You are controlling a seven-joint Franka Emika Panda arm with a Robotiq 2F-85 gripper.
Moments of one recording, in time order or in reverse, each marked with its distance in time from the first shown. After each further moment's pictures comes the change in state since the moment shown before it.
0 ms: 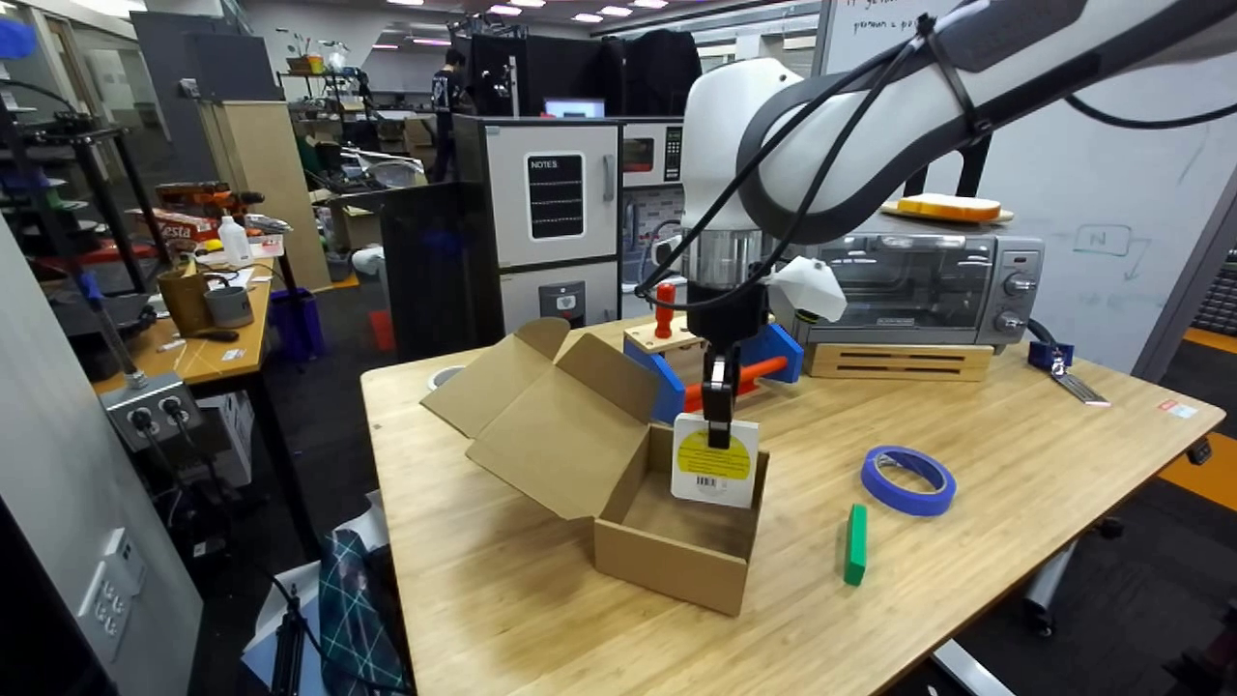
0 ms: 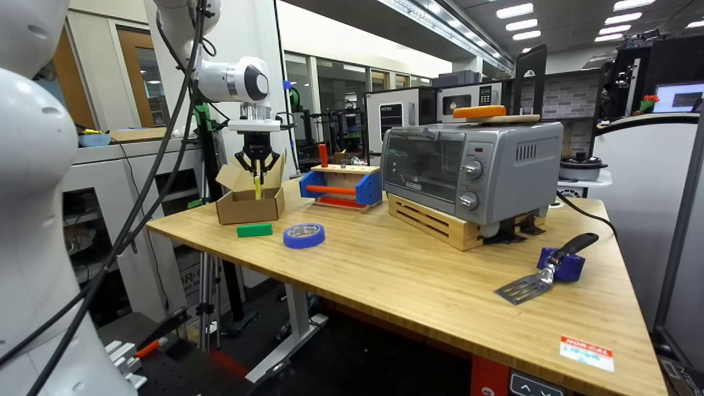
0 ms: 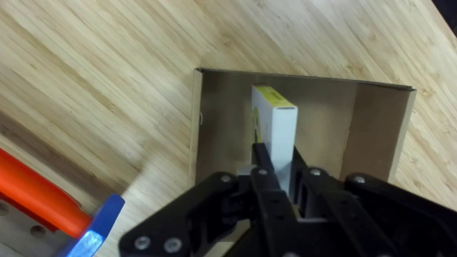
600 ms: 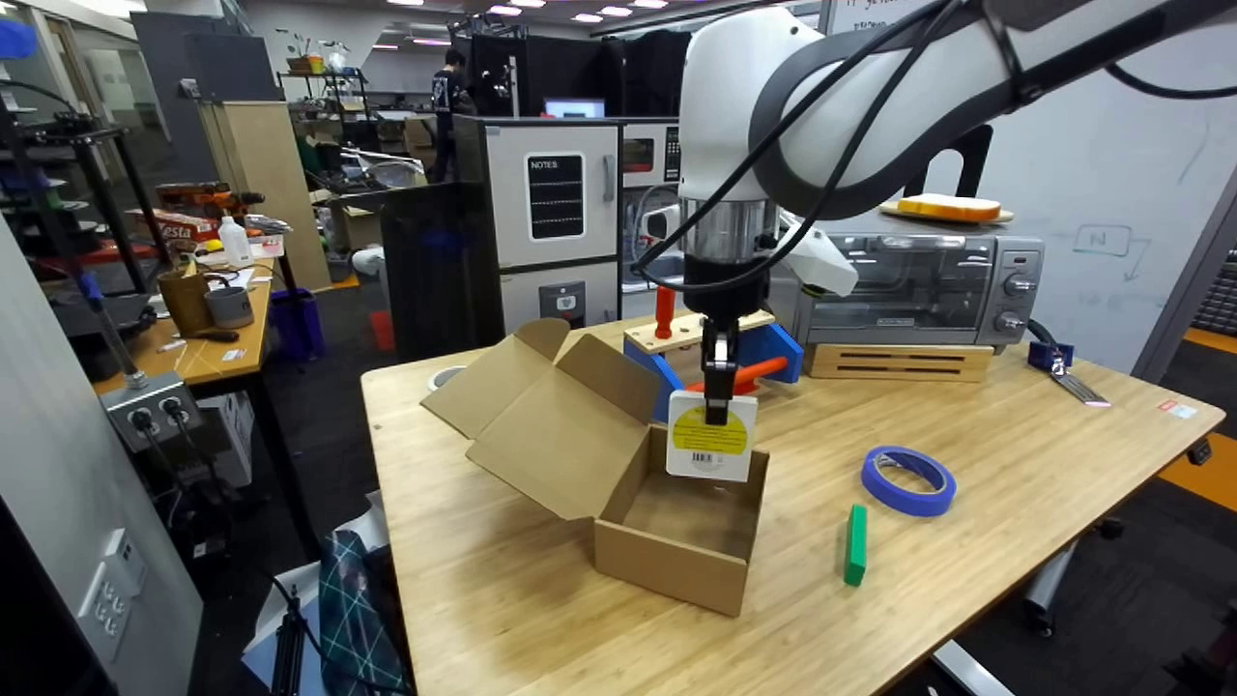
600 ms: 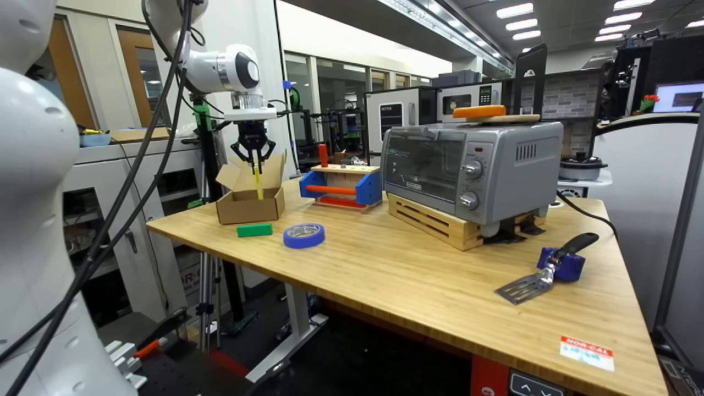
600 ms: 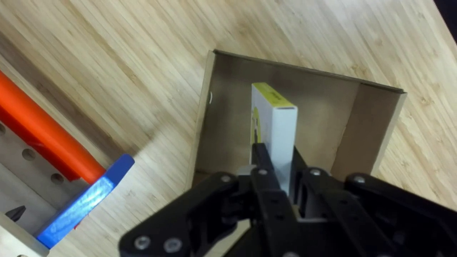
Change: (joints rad) arm 0.018 -0.053 0.010 -0.006 -0.073 -0.001 -0.038
